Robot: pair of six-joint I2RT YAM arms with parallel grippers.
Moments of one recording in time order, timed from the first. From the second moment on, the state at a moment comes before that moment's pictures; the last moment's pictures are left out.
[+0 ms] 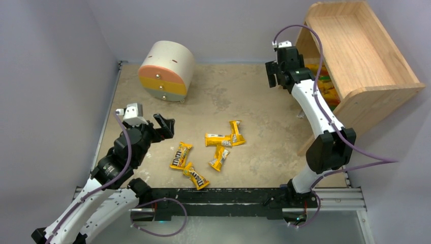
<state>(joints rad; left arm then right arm) -0.66 0.52 0.75 -0.48 -0.48 -0.54 0.21 1.67 1.63 -0.69 0.45 -0.12</state>
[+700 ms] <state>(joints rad) -0.66 0.53 0.68 -0.53 -0.32 -0.62 0.53 1.22 0.85 -0.42 -0.07 0.30</state>
